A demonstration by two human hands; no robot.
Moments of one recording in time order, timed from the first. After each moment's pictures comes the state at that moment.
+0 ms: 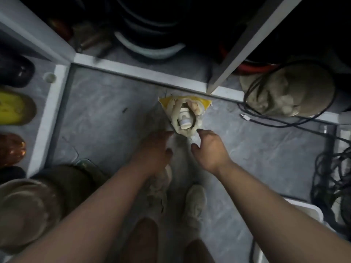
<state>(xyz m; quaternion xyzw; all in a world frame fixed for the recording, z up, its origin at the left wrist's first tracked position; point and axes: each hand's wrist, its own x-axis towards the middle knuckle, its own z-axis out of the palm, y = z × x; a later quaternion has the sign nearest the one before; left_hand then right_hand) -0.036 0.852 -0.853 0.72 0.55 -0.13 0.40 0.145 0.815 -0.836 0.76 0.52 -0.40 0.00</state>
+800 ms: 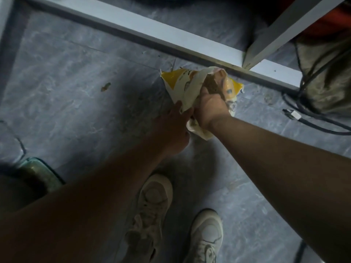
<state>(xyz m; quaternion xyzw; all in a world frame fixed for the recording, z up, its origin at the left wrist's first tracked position) -0.007 0.897 -1.132 0.77 0.50 -0.12 0.37 0.137 0.931 -1.117 0.77 0.54 -0.33 0.11</state>
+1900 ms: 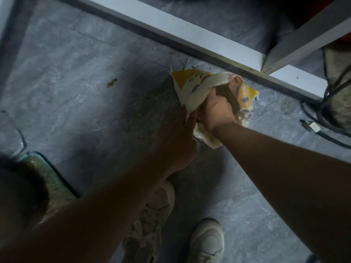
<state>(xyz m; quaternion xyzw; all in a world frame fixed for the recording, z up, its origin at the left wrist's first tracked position) -0.011 0.877 -1.140 0.74 0.55 -0.04 0.38 0.135 0.939 -1.156 0.76 0.57 -0.32 0.03</state>
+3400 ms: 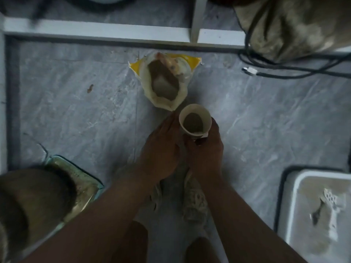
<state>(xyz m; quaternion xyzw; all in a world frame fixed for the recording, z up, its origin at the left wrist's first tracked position) 0.043 0.761 -0.969 0.78 0.45 -0.02 0.42 0.147 0.695 -0.994 0.82 0.24 -0.34 -0.40</state>
